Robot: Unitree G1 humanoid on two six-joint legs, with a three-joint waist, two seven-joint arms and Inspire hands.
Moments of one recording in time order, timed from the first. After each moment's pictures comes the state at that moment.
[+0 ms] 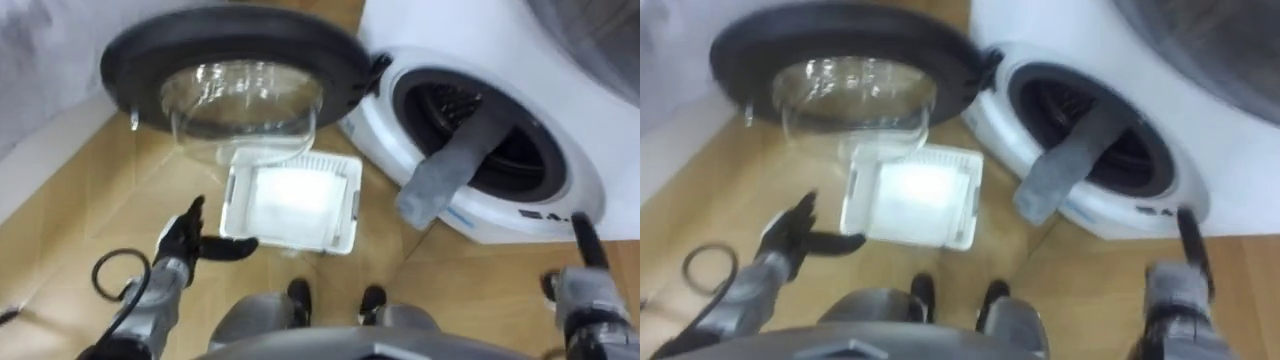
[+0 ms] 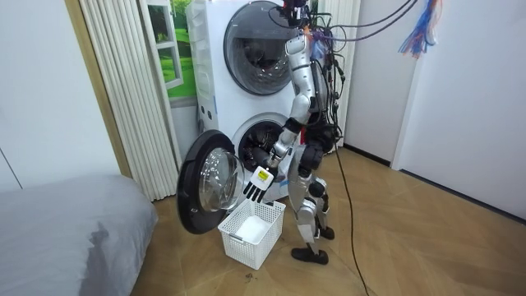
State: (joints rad) left arm 0.14 0.25 -0.10 0.84 -0.22 -0.07 0.03; right arm 0.02 -0.31 -0.20 1.08 1.31 -0.20 -0.40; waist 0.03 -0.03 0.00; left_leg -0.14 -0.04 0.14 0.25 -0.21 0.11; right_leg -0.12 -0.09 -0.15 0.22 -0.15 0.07
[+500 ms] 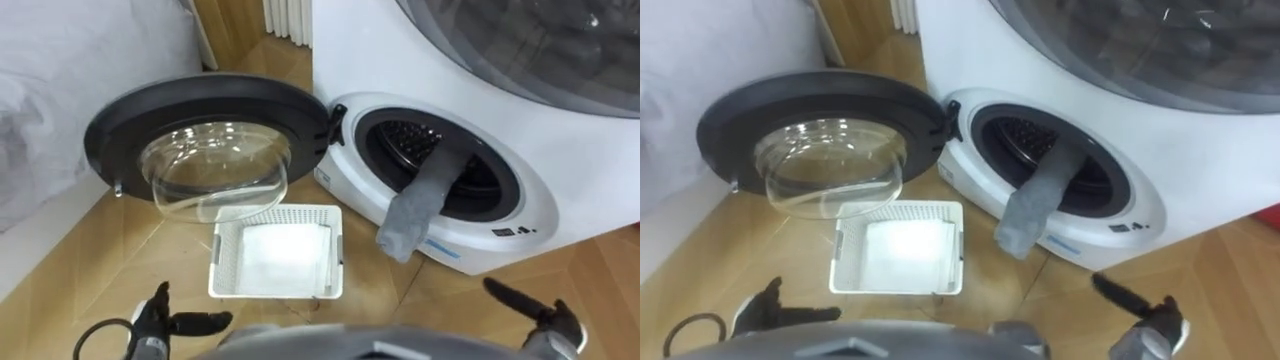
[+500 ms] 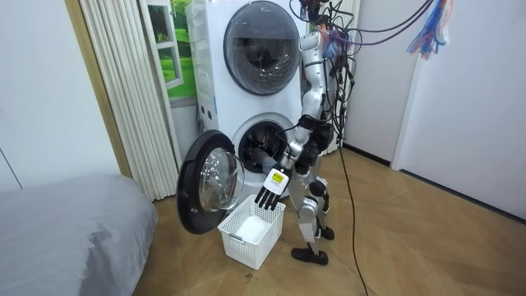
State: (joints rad) left arm 0.25 0.21 0.03 1.02 -0.14 -0.11 0.11; right arm 0.09 -0.27 -0.04 1.22 0.47 -0.15 -0.23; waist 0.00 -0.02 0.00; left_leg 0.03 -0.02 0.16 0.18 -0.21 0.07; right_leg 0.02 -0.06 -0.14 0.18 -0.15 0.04
